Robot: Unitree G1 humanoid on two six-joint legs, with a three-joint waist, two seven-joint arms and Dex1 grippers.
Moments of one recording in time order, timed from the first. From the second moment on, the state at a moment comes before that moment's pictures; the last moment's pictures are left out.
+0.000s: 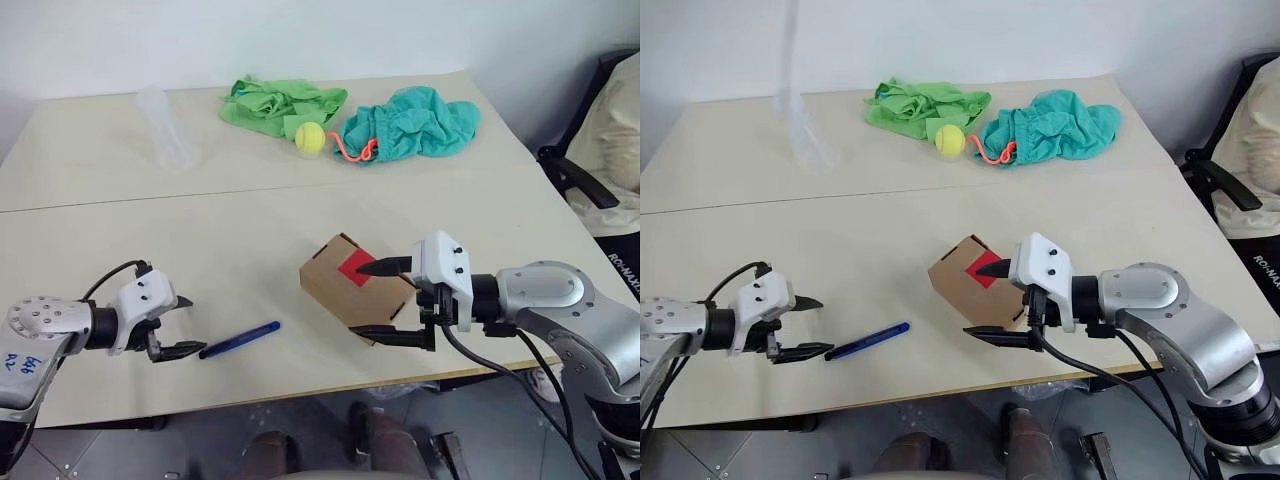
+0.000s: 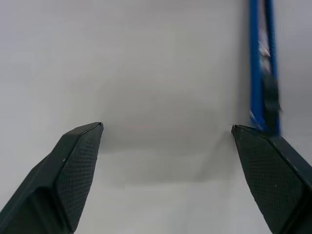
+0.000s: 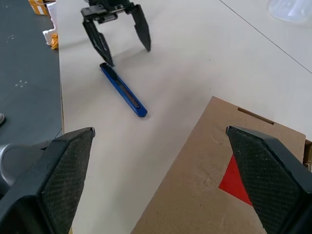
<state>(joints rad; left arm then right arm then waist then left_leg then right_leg) 0.01 1.07 0.16 -0.19 -0.28 0.45 -1.06 -0.42 -0.81 0.08 -0.64 0.64 0.76 0.91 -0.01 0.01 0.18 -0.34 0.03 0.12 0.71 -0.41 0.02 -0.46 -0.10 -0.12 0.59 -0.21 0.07</state>
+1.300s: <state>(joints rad) -0.03 0.93 0.23 -0.41 -0.50 0.75 -0.92 -0.42 -0.82 0.09 -0.63 0.64 0.76 0.93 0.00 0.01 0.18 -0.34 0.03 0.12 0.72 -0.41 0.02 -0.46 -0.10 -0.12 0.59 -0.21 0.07</state>
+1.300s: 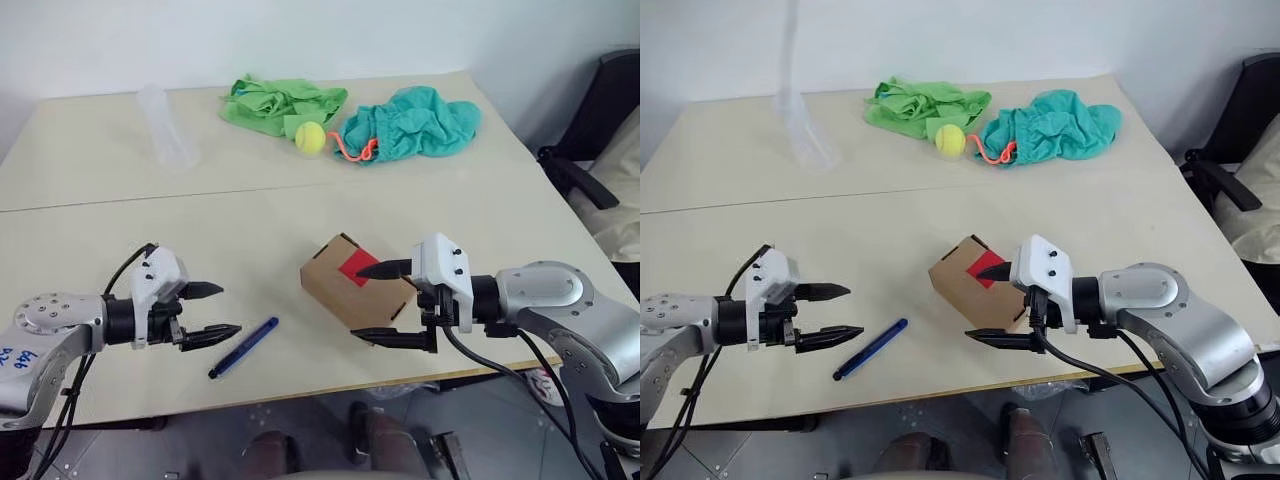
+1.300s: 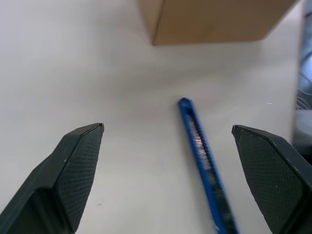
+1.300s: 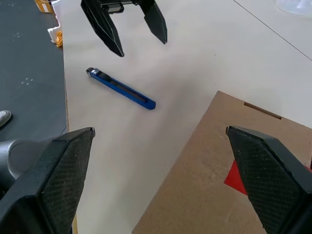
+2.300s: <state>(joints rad) 0.16 1.03 0.16 -0.53 -0.31 0.64 -0.92 -0.45 -0.81 0.08 -0.62 0.65 0.72 0.97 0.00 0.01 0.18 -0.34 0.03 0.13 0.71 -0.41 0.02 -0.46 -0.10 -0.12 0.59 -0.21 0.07</state>
